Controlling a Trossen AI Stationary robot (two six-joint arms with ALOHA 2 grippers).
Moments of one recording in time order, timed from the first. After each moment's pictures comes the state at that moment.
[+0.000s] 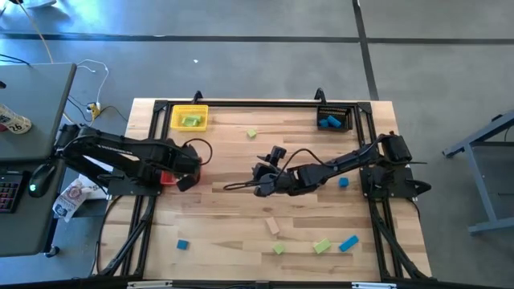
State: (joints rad) left arm 0.00 1.13 0.84 -1.28 -0.28 -0.68; right arm 0.21 1.84 1.26 -0.16 0.78 0.05
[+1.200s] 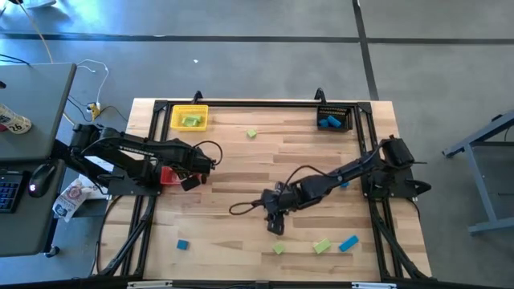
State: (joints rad) left arm 0.07 1.33 0.84 -1.29 -0.28 -0.58; right arm 0.33 1.84 1.26 -0.38 0.01 0.57
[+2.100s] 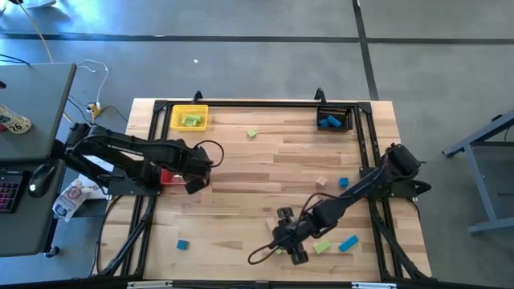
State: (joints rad) left arm -0.03 1.27 1.00 -1.28 -0.27 -0.63; right arm 0.55 1.84 1.26 -0.38 0.03 0.27
